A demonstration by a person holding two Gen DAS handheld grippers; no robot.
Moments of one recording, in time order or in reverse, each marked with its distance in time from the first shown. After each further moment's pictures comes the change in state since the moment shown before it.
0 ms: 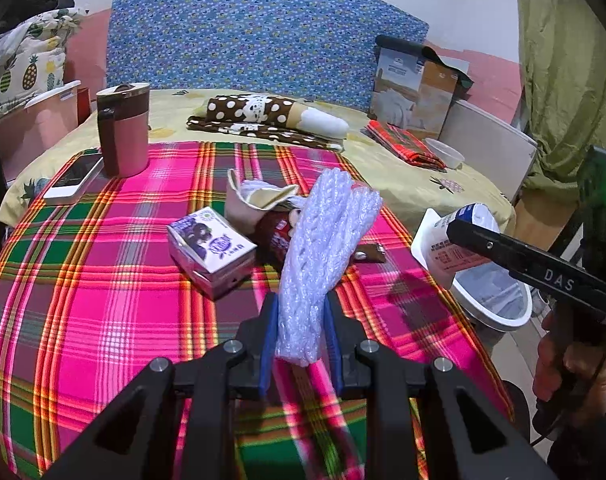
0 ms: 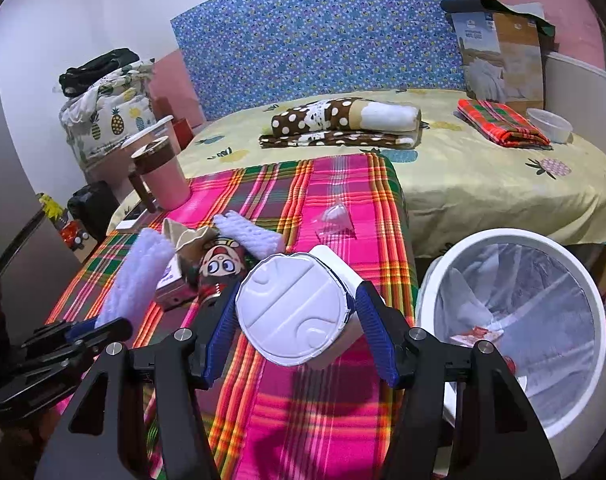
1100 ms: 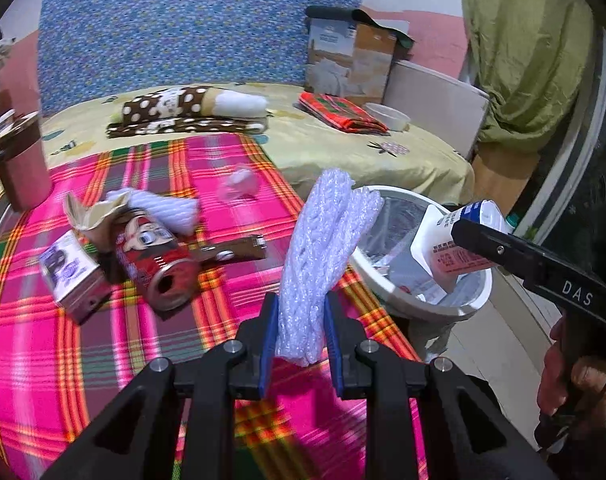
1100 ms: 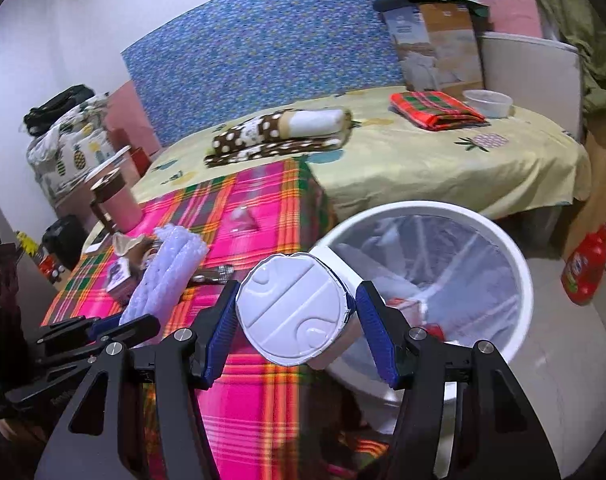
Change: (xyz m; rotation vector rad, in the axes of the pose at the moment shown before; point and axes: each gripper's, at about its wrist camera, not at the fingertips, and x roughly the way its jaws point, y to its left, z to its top) left arm 0.042 -0.108 0.007 0.154 0.079 -0.127; right arm -0.045 -0.074 -0.026 0.137 -0.051 -0.118
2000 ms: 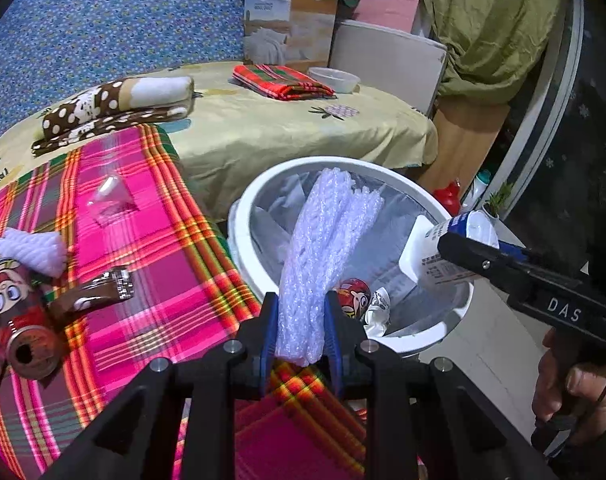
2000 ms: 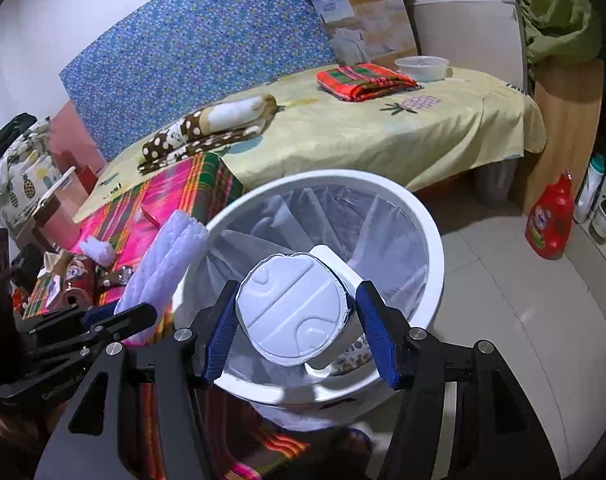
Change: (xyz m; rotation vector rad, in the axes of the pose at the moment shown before) left arm 0.077 -0.074 0.019 0.136 0.107 -0.113; right arm 0.007 -0.080 -0.012 0.134 0.051 -0.123
